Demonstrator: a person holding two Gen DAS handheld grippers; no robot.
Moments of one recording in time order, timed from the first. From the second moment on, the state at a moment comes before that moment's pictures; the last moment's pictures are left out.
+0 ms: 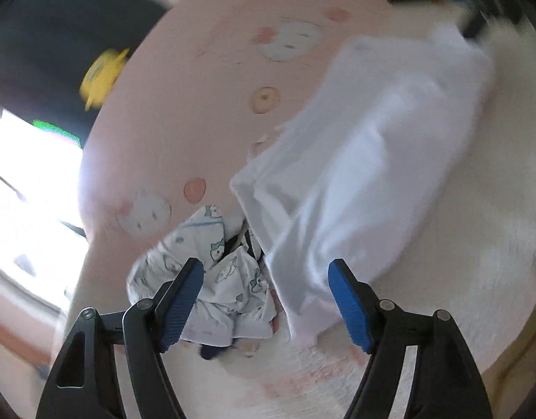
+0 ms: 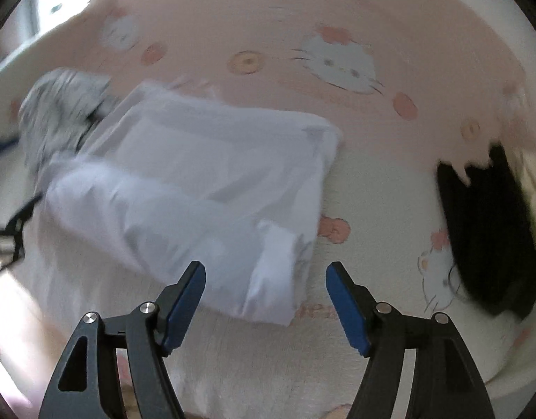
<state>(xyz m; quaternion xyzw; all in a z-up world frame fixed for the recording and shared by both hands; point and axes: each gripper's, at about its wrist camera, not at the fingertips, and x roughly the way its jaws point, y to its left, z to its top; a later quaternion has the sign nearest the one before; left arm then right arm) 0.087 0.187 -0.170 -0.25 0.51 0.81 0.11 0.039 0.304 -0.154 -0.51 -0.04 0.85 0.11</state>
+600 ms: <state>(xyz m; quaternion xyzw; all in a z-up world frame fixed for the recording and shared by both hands) 0.110 0.200 -0.212 -0.17 0.65 0.72 0.18 0.075 0.189 -0.226 -0.42 -0.57 0.71 0.02</state>
